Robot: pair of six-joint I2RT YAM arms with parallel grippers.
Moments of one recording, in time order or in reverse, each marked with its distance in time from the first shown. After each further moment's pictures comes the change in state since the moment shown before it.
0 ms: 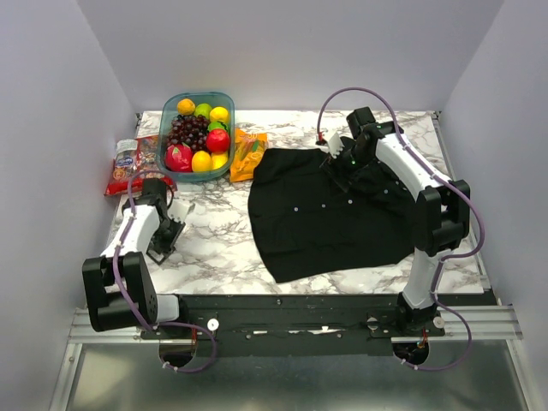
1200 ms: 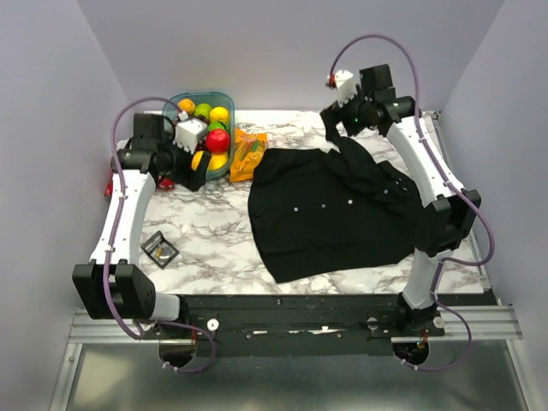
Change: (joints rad) left arm -0.162 0.043 0.533 -0.025 0.393 -0.076; right arm -0.003 0.000 0.323 0.140 0.169 0.186
